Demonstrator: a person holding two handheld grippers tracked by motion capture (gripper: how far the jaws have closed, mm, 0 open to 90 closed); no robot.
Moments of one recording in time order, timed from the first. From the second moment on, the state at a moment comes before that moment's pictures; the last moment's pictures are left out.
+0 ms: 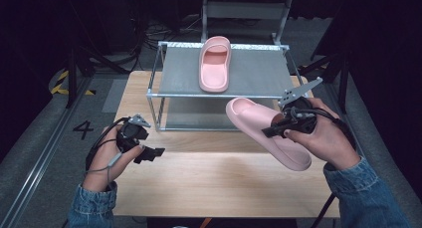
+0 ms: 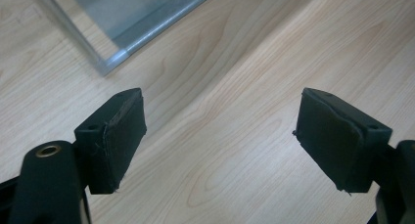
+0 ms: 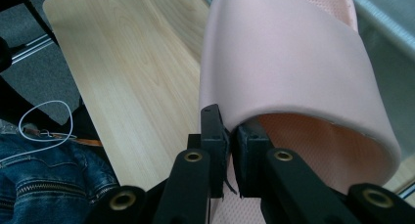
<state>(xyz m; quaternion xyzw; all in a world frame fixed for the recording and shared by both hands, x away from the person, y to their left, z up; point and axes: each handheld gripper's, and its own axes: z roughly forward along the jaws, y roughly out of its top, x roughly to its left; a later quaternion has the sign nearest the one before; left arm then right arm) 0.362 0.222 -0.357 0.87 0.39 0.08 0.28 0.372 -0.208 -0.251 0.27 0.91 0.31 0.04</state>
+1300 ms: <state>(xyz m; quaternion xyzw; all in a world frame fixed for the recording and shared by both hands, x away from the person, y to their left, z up) 0.348 0.248 -0.367 0.84 0.46 0.08 0.27 0.495 -0.192 -0.212 0.40 0.87 0.27 0.10</state>
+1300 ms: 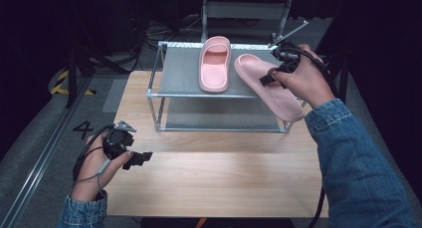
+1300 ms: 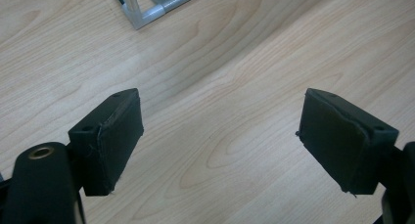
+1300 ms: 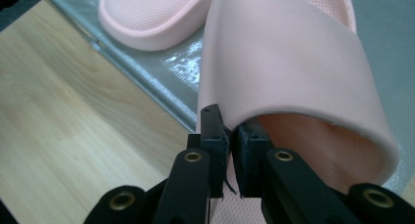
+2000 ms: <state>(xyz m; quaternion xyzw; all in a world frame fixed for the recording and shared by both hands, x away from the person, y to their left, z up) 0.359 0.242 -0.368 0.85 0.45 0.07 0.27 0.504 -0.193 -0.228 0.41 0.86 0.30 0.08</state>
